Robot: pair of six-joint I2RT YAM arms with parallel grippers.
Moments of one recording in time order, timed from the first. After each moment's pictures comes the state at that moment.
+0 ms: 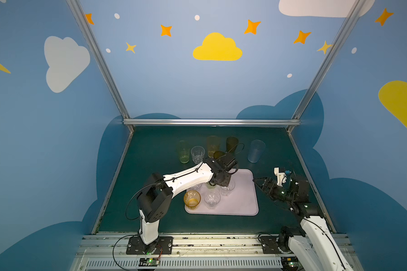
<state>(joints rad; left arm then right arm) -0.90 1.87 1.49 -0.79 -0.09 -0.53 0.04 0.67 0.42 -0.37 -0.68 0.72</state>
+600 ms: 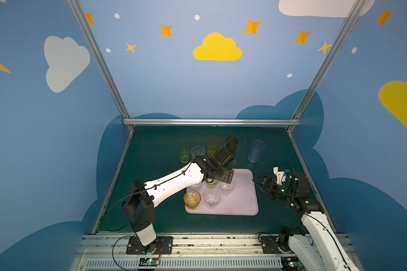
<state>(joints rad) -0.91 1.68 1.47 -0.78 -0.15 -0.50 0.04 0.74 0.51 -0.48 -0.69 0.70</state>
